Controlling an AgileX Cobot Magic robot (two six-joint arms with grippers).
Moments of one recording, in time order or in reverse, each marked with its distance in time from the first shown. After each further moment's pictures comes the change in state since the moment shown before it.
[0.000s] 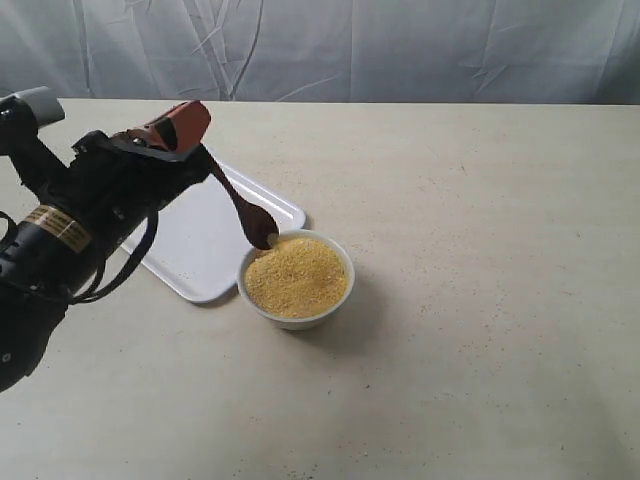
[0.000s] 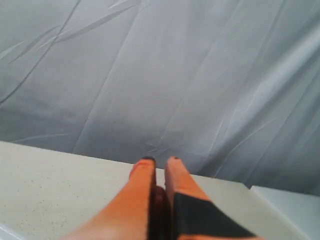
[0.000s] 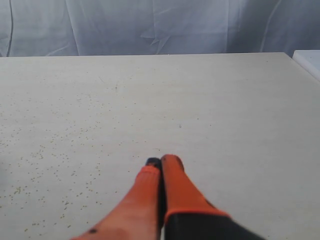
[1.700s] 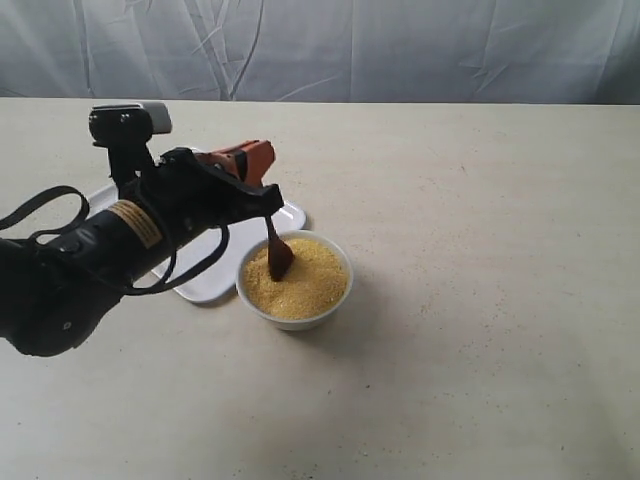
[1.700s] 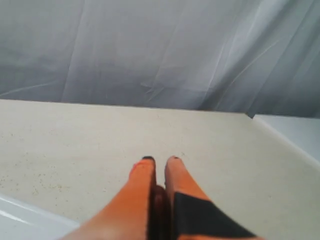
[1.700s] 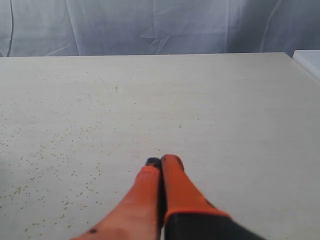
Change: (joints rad) left arm 0.000 0.152 -0.143 0.163 0.189 0.040; right arm 0.000 0.000 0.000 0.000 0.000 0.000
